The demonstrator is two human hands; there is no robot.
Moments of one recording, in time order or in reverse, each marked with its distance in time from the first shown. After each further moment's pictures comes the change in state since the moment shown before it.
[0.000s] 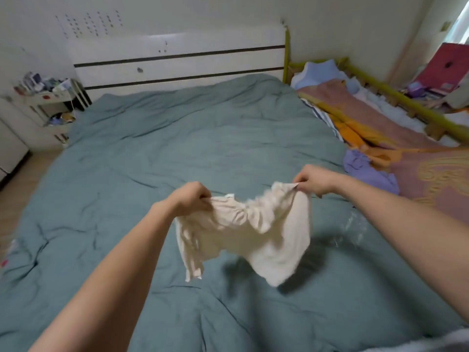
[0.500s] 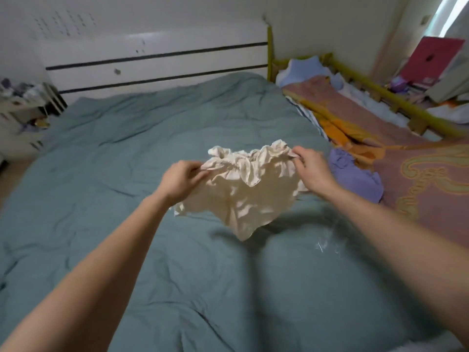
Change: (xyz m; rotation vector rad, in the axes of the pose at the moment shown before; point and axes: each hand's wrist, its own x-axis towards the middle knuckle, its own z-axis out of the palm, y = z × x) left_hand 0.067 0.043 -0.017 -0.186 0.275 0.033; right_hand 0.017 0.058 -0.014 0.193 0.465 -0.088
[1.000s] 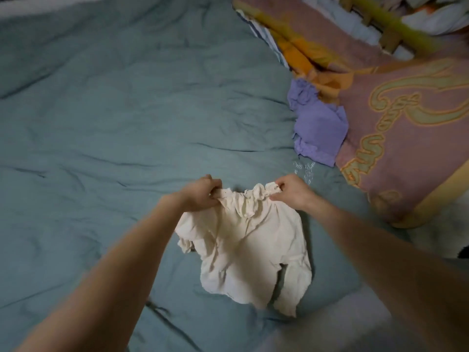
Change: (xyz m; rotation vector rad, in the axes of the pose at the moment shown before) left_hand 0.083 0.058 0.255 0.115 -0.637 0.067; right_hand -0.090 0.191 0.097 0.222 -0.415 0.610
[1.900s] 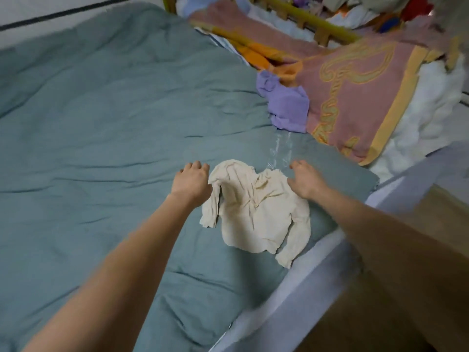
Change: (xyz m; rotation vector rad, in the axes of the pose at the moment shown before) left_hand -0.141 -0.019 0.023 0.425 0.257 -0.031; right_hand -0.165 -0.031 0.067 -0.405 0.283 0.251
